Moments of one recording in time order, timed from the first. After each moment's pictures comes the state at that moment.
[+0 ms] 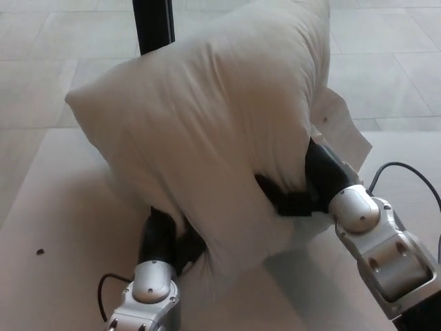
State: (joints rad) left_arm -0.29 -0.07 -0.14 0.18 -0.07 0.48 0.27; right_arm -0.63 -0.22 0.39 0.23 -0.17 0.58 0.02
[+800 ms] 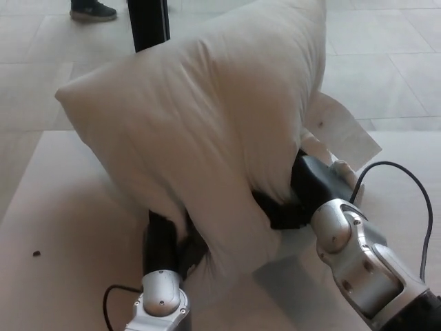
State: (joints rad) left_arm -0.28 -0.09 -0.14 0.30 -0.05 0.28 0.36; right_arm -0.64 -0.22 0.54 0.29 -0.34 0.56 -0.09
